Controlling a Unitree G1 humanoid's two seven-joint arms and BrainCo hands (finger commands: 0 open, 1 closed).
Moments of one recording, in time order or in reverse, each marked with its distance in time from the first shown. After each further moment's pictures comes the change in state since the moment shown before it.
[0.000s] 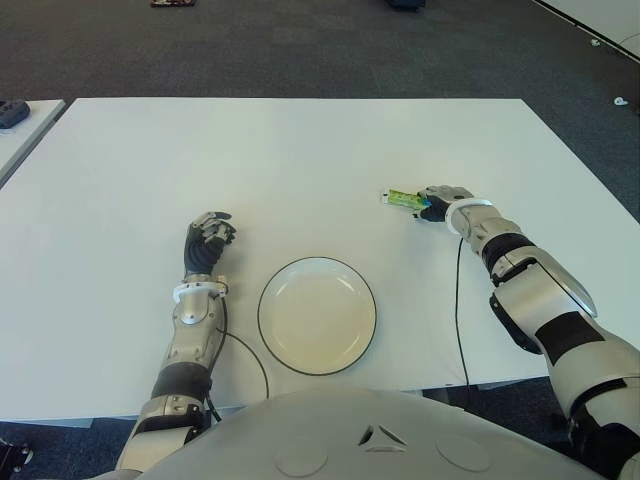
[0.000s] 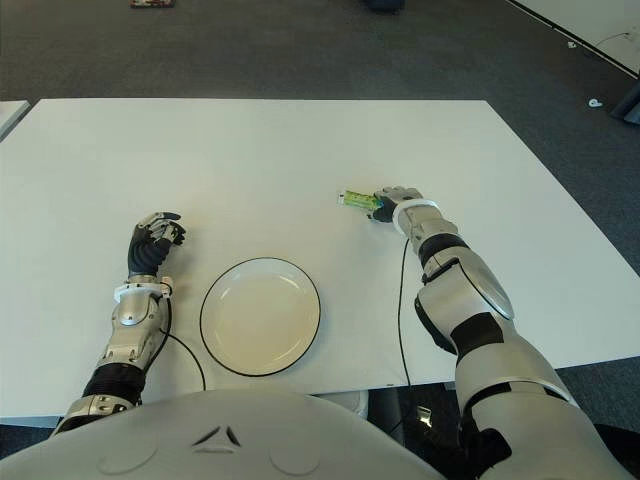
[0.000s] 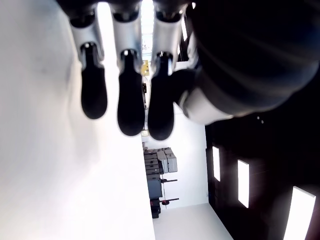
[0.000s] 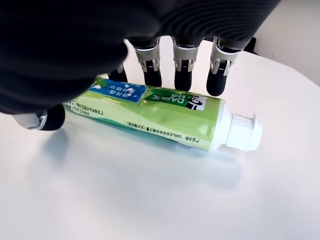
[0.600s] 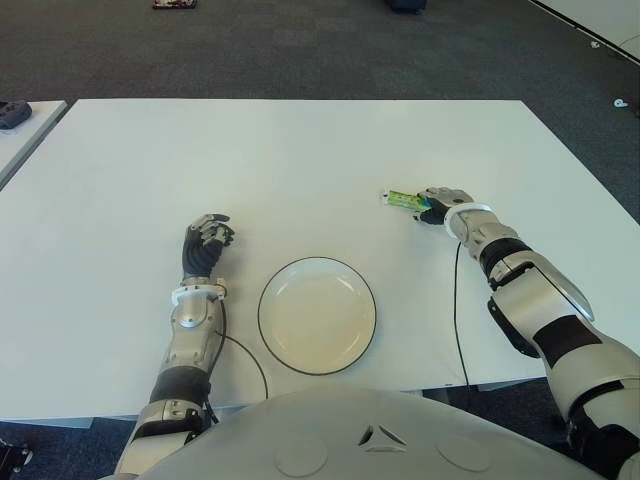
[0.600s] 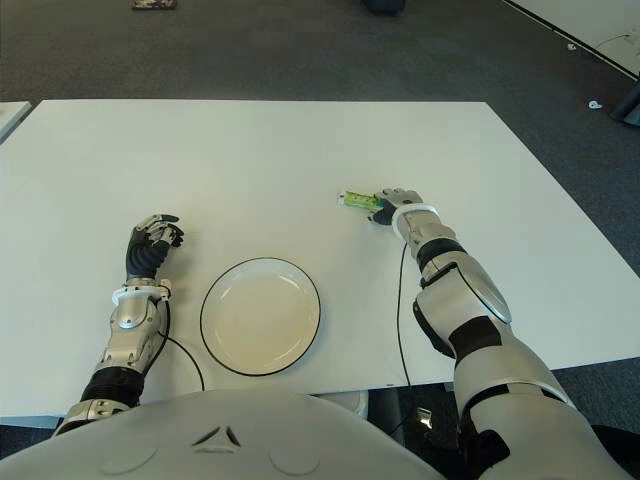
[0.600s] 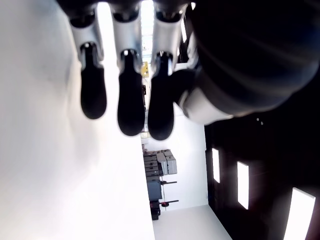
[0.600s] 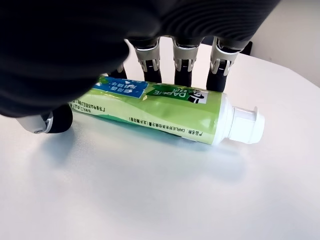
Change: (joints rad) left arm 0.019 0.001 0.001 -0.019 0.004 0.003 0.005; right arm 0.033 0.009 -0.015 0.001 0.010 0.019 -0.048
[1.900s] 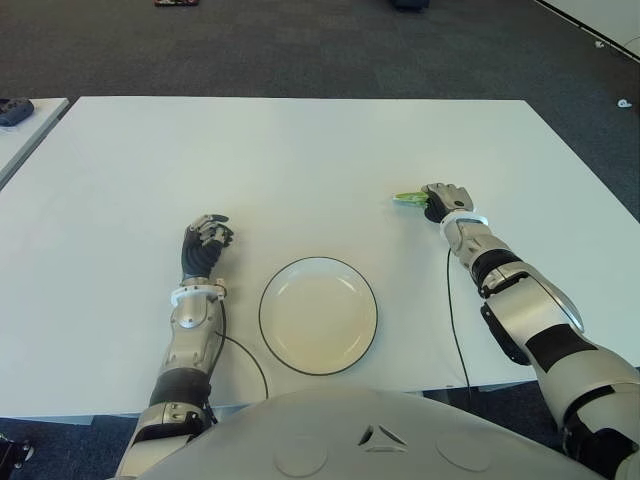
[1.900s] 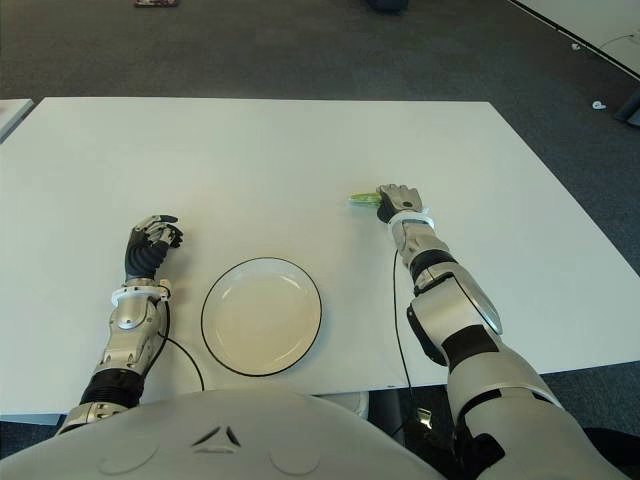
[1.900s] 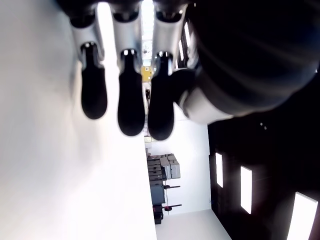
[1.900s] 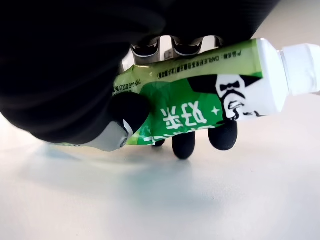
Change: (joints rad) left arm 0.014 -0.007 0.003 -0.038 -0.005 0.034 0.005; right arm 0.047 0.041 -0.122 -0.003 0.076 0.017 -0.279
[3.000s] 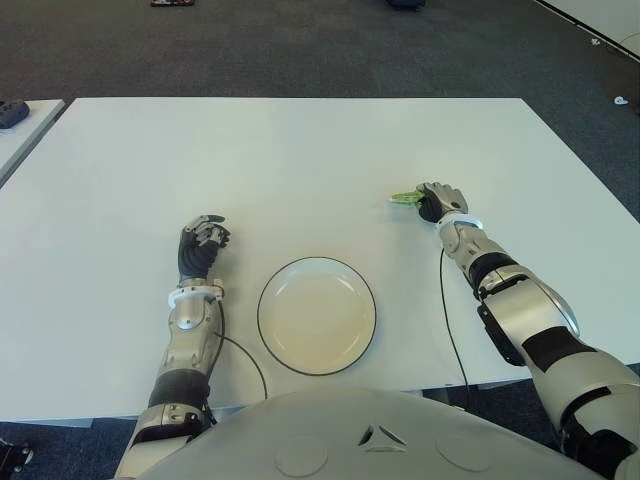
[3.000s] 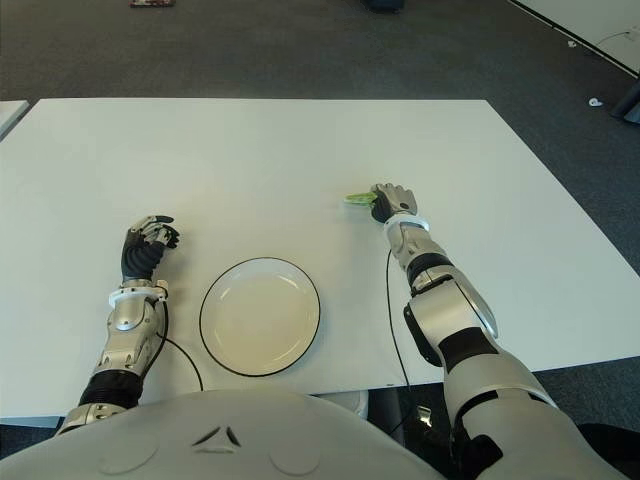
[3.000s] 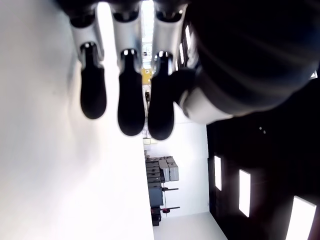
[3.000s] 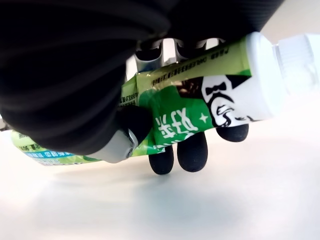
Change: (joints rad) left arm 0.003 0.004 0.003 0.000 -0.019 -0.003 -0.001; right arm 0.013 0.028 -0.096 -0.001 0.064 -0.109 -0.070
